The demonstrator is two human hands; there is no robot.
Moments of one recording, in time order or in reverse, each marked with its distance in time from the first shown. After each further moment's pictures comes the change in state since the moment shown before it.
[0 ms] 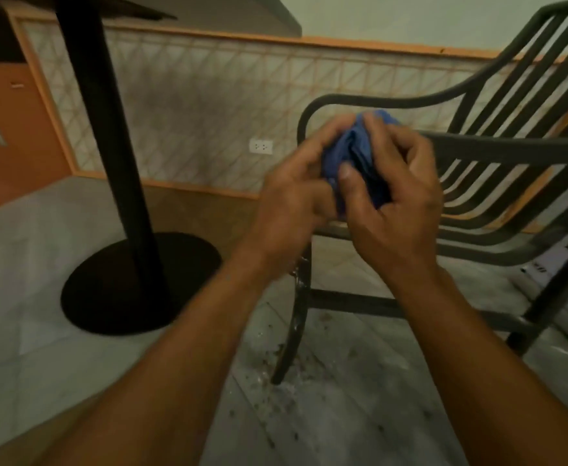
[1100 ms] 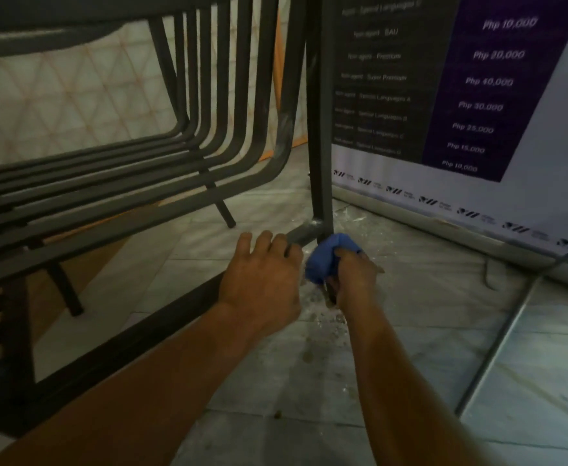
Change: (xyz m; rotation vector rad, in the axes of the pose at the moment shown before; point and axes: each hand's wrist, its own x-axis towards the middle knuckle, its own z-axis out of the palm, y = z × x) left_hand 0.016 -0.264 0.180 1.601 -0.895 0.389; right_hand -0.240 0.291 -0.156 0.197 0.851 1.650
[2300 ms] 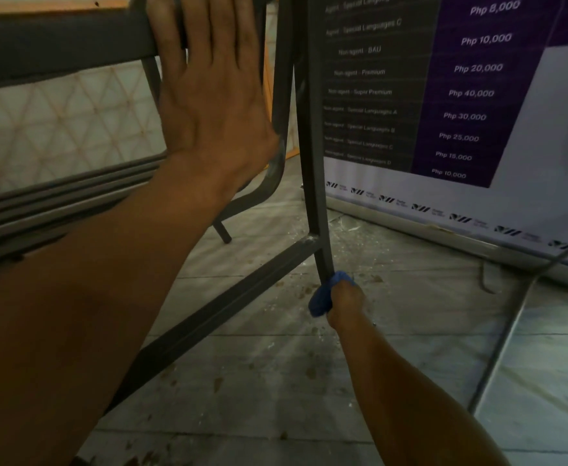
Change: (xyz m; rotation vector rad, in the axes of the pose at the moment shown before) left_hand 0.078 -0.067 -0.132 0.156 0.804 -0.254; right_hand 0.023 0.038 0.011 -0.027 0.066 0.051
